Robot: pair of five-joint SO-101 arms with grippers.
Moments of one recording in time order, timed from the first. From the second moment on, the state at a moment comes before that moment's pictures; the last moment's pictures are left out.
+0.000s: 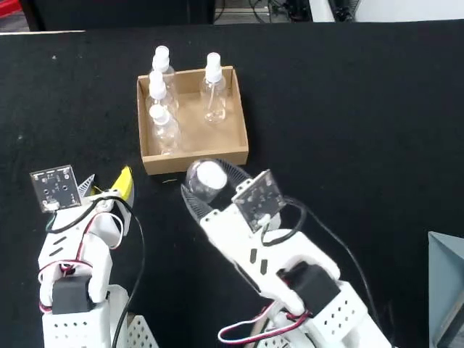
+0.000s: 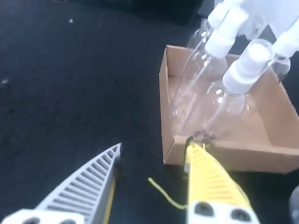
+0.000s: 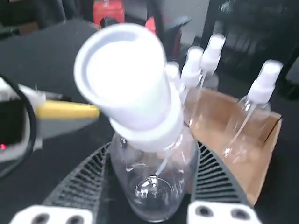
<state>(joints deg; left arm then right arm) -9.3 -101.8 81.2 52.7 7.3 -39.8 -83.8 73.0 36.2 0.8</state>
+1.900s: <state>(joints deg) -10.9 -101.8 81.2 52.7 7.3 -24.8 -13.8 44.4 7.8 0.8</state>
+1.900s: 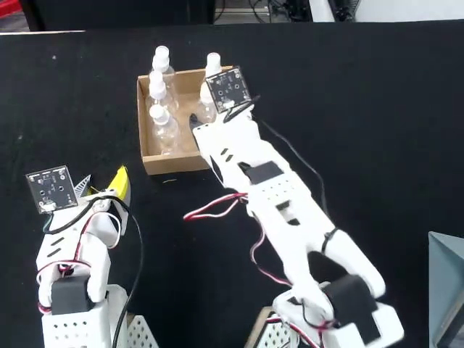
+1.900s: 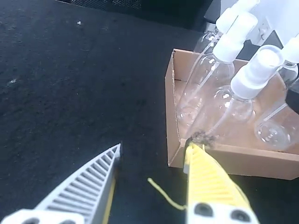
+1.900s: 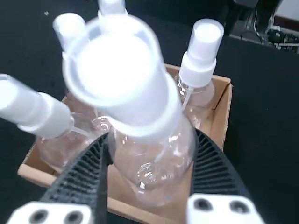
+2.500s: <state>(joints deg) -10.9 -101.8 81.2 52.7 7.3 -24.8 -0.3 44.4 -2.2 0.8</state>
